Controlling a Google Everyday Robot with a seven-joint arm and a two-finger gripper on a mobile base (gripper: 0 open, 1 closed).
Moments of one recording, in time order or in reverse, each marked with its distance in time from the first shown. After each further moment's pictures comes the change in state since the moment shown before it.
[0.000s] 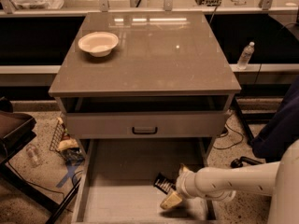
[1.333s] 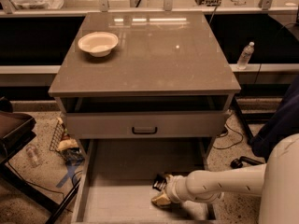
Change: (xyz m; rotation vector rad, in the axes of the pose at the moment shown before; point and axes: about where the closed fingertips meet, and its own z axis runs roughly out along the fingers) arm -0.007 0.039 0.043 -0.105 -0.037 0.015
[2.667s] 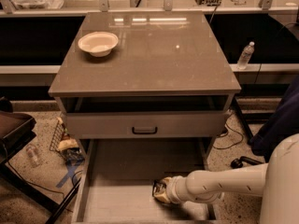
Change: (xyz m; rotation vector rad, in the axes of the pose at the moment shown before) arm -0.005 0.000 -0.007 -0.001 -0.002 -0.001
